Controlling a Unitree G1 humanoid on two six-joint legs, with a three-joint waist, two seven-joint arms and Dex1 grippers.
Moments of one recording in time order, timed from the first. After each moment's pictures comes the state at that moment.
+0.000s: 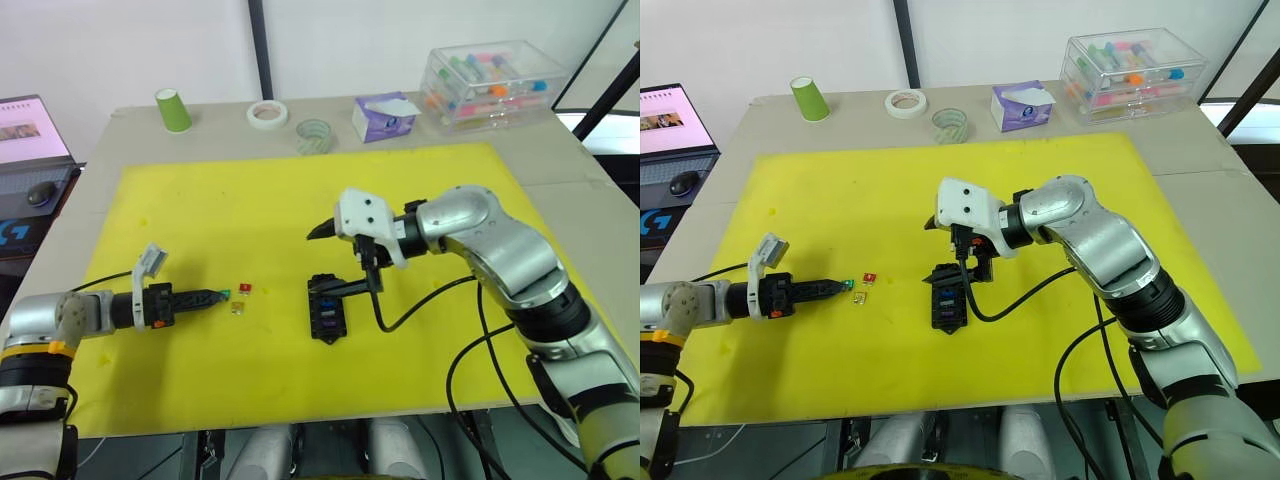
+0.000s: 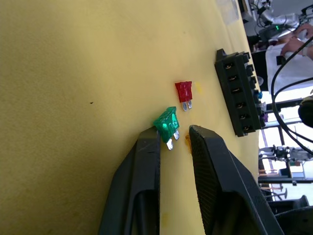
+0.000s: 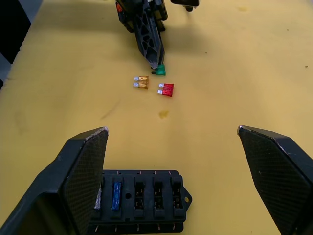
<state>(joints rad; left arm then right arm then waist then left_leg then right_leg) -0.38 0.82 0.09 0.36 -0.66 1.10 -1.28 -0.85 -0.63 0.39 -0.30 0.32 0.74 1.11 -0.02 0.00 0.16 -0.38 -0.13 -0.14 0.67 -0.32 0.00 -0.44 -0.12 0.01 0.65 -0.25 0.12</state>
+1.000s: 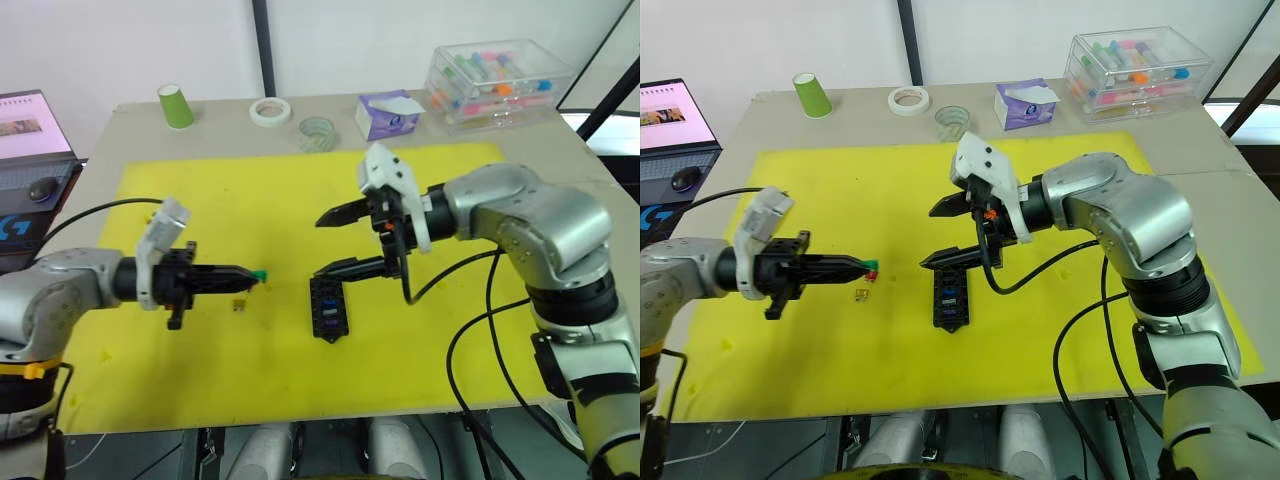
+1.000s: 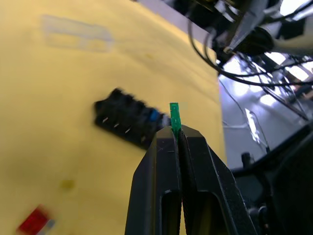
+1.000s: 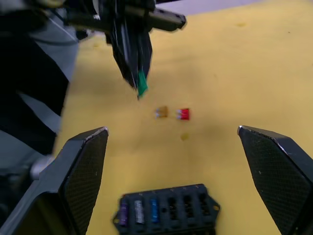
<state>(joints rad) -0.39 0.81 0.15 -0.33 -0.84 0.99 -1.22 -0.93 -0.64 0.19 -0.33 0.63 1.16 1.10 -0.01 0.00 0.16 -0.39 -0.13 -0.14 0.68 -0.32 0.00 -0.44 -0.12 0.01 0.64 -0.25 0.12</state>
